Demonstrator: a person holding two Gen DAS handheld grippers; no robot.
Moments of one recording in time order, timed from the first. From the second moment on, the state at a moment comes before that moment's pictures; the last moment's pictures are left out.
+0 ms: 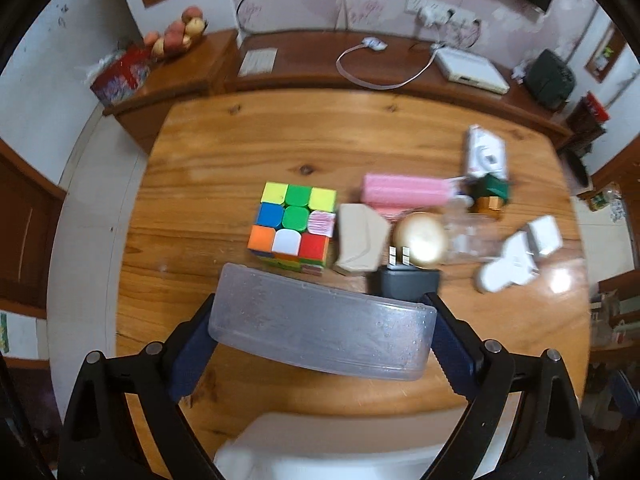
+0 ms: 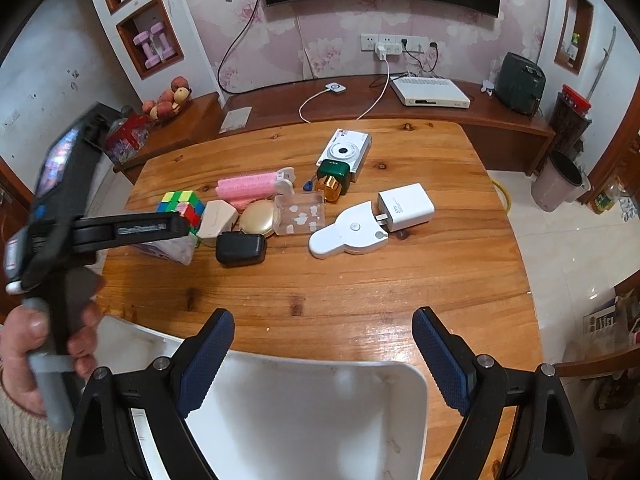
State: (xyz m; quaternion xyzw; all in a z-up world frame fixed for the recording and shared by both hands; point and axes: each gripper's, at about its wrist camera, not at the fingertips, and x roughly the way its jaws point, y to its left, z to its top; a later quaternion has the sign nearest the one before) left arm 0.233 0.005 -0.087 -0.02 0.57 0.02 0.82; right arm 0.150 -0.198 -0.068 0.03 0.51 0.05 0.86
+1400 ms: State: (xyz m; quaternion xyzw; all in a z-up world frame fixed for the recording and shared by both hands) left arm 0.013 -0.008 -0.103 0.01 0.56 -0.04 0.83; right arm 0.002 -0.196 -0.078 0.00 0.52 0.05 0.85
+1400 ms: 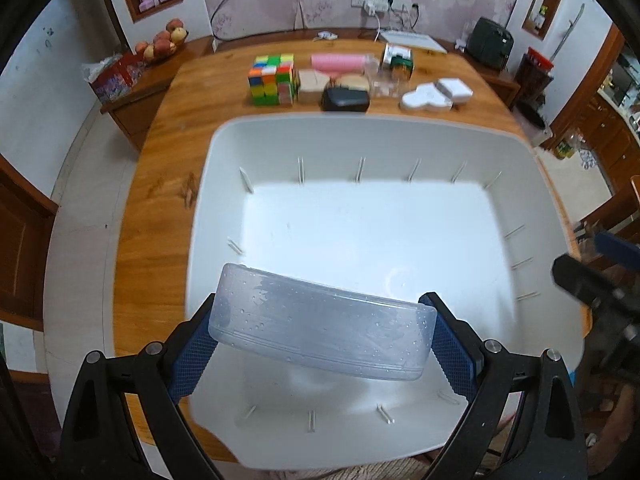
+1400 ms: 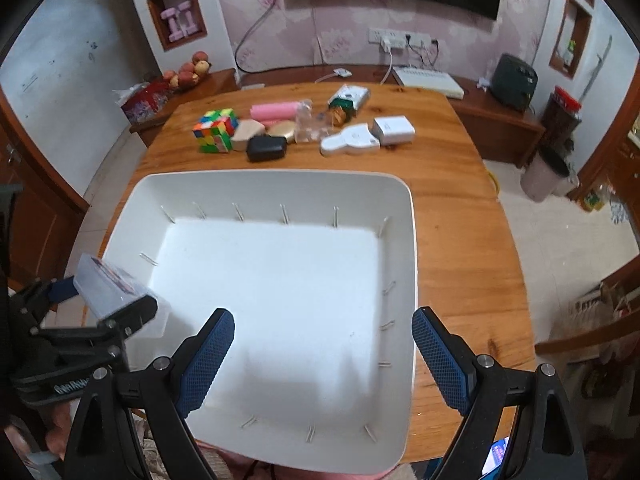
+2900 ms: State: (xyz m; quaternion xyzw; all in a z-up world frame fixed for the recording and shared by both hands) left arm 0.048 0.002 -0.070 -0.01 0.55 -0.03 0.83; right arm 0.034 -0.196 -0.069 0.01 0.51 0.06 0.86
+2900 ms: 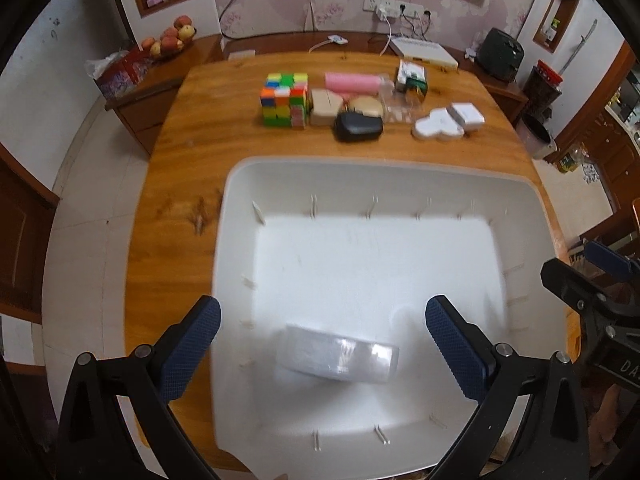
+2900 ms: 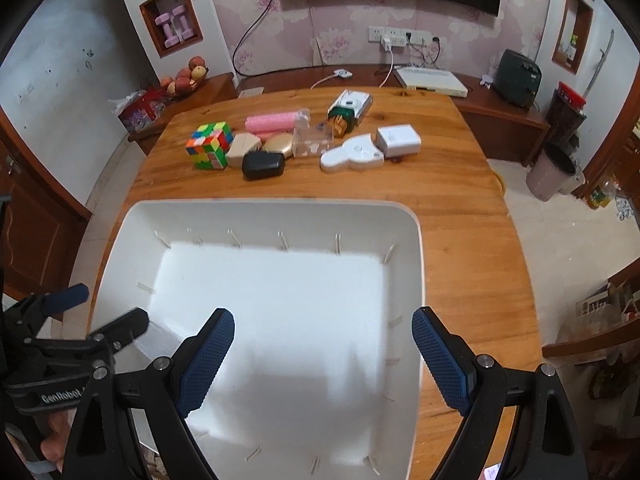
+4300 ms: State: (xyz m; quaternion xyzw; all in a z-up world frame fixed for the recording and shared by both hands) left arm 0.306 0.027 -0.101 0.01 0.58 0.05 0.81; right arm 0.314 -0.262 -0.100 -0.03 0.56 0.01 0.83
